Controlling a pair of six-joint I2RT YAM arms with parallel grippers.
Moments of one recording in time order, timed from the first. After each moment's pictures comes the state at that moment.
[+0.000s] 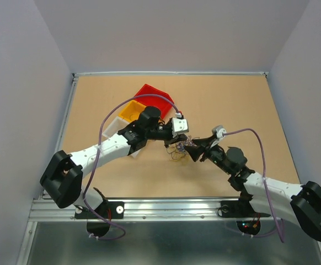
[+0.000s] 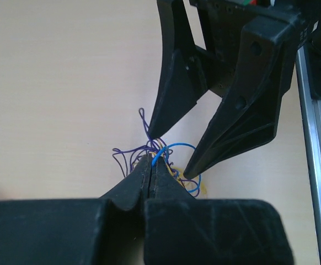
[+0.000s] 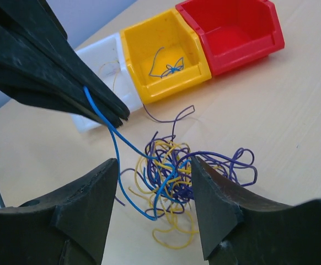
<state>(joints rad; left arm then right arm) -0.79 1.41 0.96 0.06 0.62 0.37 0.69 0.99 0.15 0.84 -0.08 0.32</state>
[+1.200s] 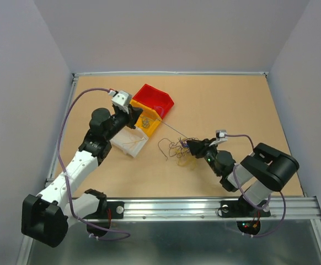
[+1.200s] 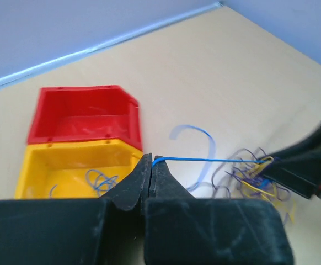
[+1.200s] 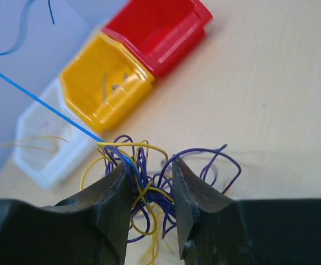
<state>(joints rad) -0.43 1.01 0.71 0.23 0.27 -0.06 0.71 1.64 0.10 1.46 0.28 0.58</state>
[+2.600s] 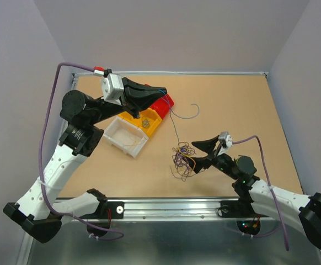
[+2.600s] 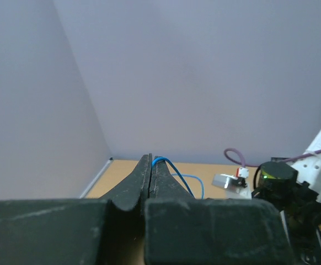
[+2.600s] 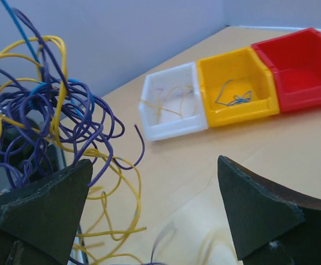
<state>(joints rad) -0.56 1.04 1.31 0.22 0.72 -0.14 0.70 0.83 0.07 1.00 -0.25 0.39</state>
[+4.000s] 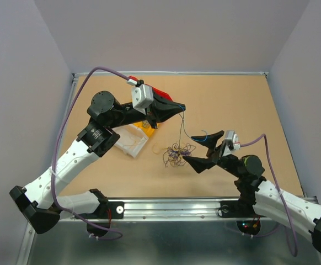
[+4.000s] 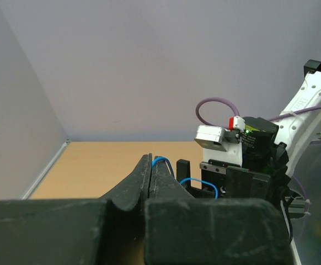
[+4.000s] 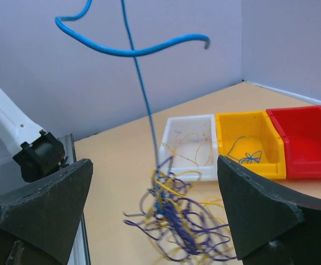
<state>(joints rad) -0.76 1.11 1.25 0.17 0.68 -0.06 0.76 0.71 0.20 0.90 -0.30 0.29</state>
